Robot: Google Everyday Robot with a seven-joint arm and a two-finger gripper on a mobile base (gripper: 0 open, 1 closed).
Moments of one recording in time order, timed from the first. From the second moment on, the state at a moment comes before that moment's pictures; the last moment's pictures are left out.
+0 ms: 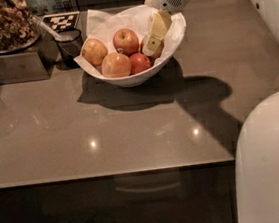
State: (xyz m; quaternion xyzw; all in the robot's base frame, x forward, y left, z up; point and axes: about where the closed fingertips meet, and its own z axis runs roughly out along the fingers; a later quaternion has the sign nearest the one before) arm 0.686 -0.058 0.960 -0.63 0.71 0.11 0.30
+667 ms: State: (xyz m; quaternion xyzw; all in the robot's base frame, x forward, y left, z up) arm 0.694 -0.058 0.946 -0.62 0.71 0.11 0.30
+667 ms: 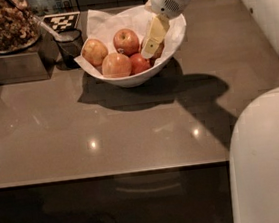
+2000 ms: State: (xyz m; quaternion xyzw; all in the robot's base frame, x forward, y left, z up) arm 0.711 -0.061 0.911 -0.62 0.72 0.12 0.28
